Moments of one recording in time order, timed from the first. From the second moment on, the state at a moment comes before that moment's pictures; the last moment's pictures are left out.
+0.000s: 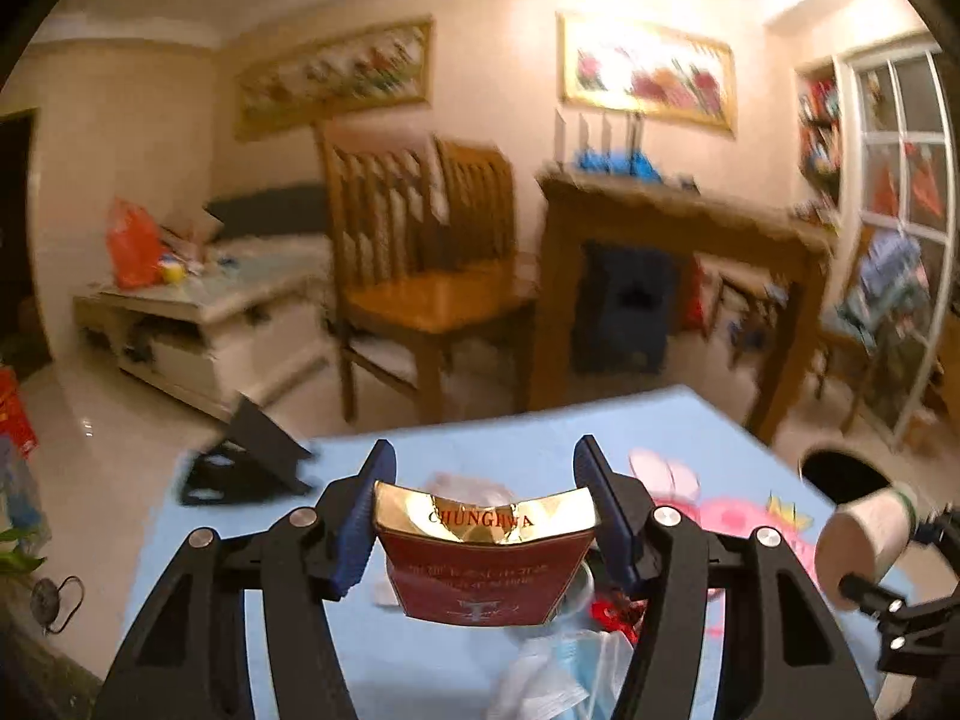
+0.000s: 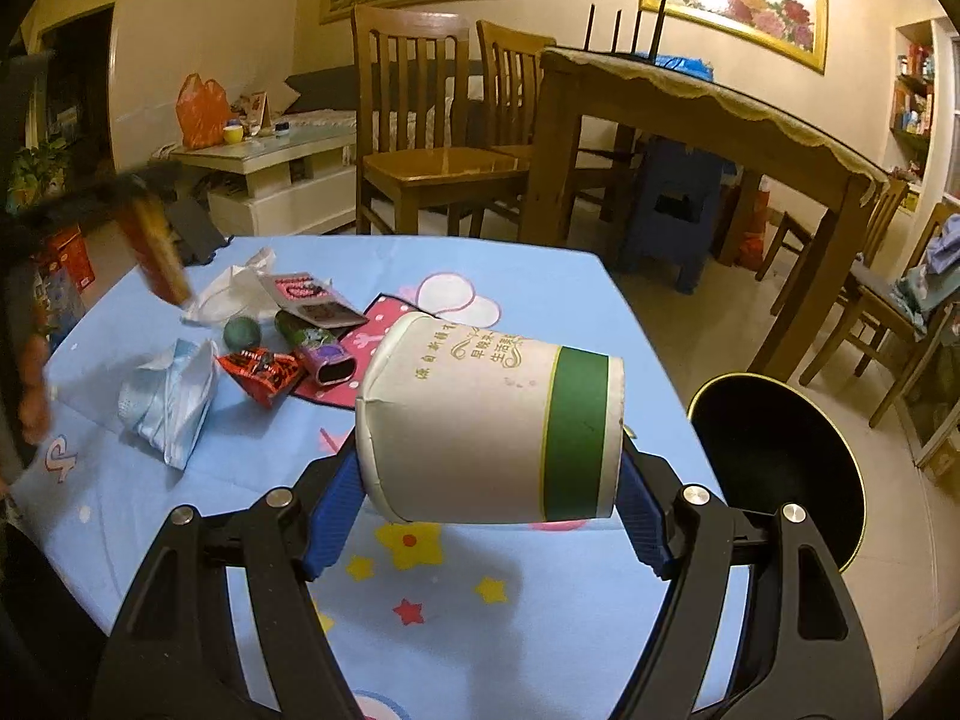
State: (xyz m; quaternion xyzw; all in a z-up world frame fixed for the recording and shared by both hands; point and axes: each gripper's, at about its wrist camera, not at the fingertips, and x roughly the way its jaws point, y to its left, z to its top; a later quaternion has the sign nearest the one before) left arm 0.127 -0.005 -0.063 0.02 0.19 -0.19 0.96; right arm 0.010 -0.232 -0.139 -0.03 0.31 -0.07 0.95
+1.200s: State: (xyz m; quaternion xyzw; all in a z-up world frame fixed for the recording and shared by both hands) left arm 0.027 -0.235 -0.043 0.09 0.17 -0.39 0.90; right arm 0.017 -0.499 -0.128 0.12 0.32 -0.27 0.90
